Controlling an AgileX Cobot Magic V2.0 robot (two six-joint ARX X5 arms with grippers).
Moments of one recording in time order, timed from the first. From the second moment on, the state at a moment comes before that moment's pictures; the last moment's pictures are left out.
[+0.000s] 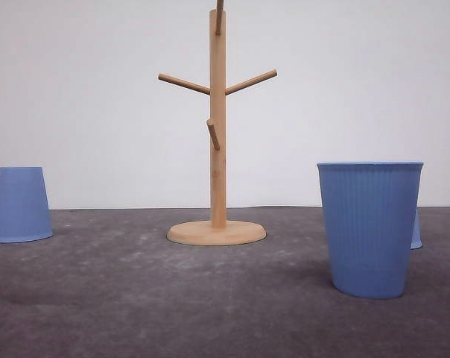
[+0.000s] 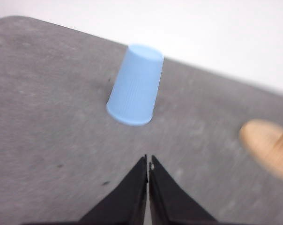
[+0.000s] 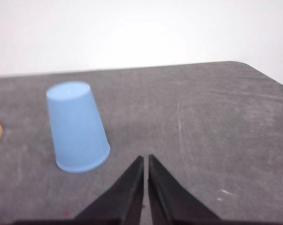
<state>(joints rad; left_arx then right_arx) -0.01 0.01 0.03 -0.16 -0.02 -0.29 0.02 0.00 0.02 -0.07 0.08 0.13</state>
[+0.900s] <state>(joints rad) -0.01 0.36 0.65 -0.64 0.06 -0.25 0.02 0.25 0.61 -0.64 0.00 0.17</state>
